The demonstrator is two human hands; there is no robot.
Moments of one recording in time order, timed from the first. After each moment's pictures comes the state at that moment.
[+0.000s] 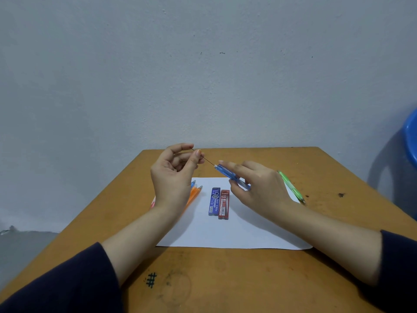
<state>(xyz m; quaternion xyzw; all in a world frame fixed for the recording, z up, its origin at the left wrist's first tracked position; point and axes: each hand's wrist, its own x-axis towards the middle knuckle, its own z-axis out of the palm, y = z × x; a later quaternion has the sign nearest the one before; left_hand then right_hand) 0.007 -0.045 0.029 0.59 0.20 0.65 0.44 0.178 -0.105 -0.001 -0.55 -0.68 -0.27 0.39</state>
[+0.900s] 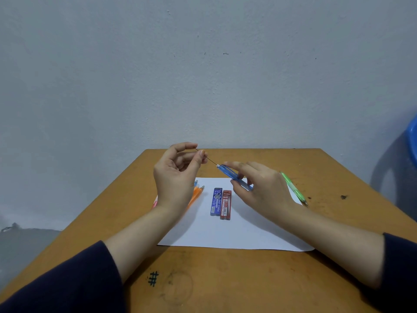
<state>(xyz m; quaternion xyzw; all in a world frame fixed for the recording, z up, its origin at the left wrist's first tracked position) 0.006 -0.045 0.028 0.61 0.20 0.65 0.41 0.177 -0.107 0.001 -0.55 -0.68 -0.27 0.40</state>
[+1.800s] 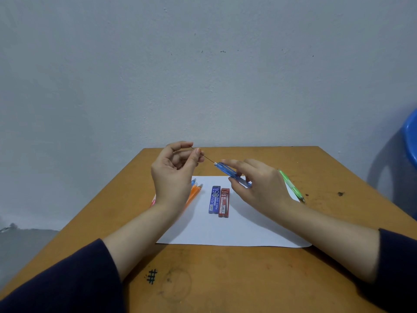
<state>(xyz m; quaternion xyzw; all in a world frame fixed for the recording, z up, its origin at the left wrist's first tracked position) 0.008 -0.044 0.027 0.59 0.20 0.65 0.44 0.177 -0.108 0.001 -0.55 -0.68 -0.27 0.41</state>
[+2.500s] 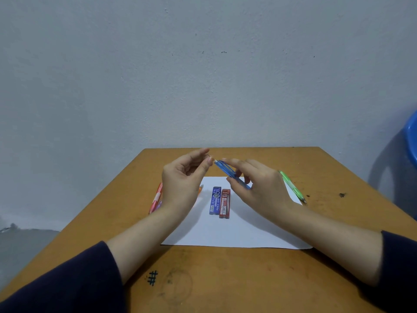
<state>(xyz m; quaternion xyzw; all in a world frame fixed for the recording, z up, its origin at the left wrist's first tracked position) 0.011 -0.046 0.020 0.63 0.20 0.60 0.45 0.173 -0.110 0.003 -0.54 -0.68 -0.26 0.43</state>
